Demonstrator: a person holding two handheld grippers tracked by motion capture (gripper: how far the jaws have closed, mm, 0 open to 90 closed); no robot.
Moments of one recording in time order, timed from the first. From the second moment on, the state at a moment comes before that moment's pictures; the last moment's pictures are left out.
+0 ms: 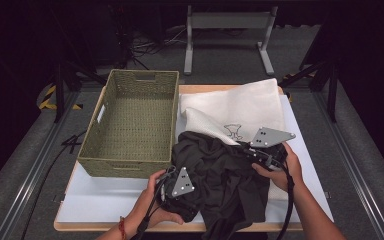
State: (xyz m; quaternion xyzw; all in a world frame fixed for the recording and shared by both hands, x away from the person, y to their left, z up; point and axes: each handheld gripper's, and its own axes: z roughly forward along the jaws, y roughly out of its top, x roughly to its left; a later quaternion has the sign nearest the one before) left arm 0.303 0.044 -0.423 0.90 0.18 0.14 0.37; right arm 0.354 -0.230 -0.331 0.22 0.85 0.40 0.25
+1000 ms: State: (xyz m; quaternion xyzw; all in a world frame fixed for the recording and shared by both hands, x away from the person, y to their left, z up) left arm 0.350 -0.027 -0.408 0.83 0.21 0.15 0.49; right arm 0.348 -0.207 -0.335 0.20 0.86 0.40 0.24
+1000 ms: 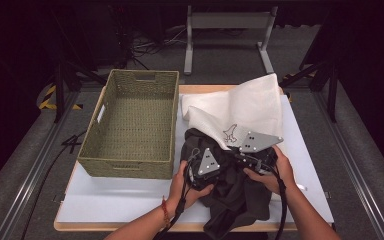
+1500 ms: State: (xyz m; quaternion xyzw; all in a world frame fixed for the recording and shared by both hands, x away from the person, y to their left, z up) left arm 0.370 -0.033 -0.410 0.79 0.21 0.16 0.55; right arm 0.350 -0.217 -0.334 0.22 0.86 0.40 0.23
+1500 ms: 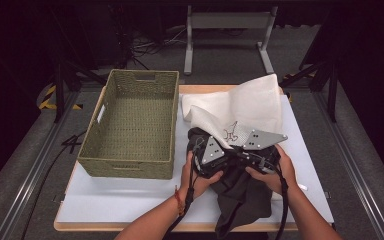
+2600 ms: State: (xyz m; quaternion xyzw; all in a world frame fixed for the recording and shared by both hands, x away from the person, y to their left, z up) left arm 0.292 -0.056 -0.451 0.90 0.11 0.23 0.36; right arm 0.355 -0.223 -0.343 0.24 0.87 0.38 0.22
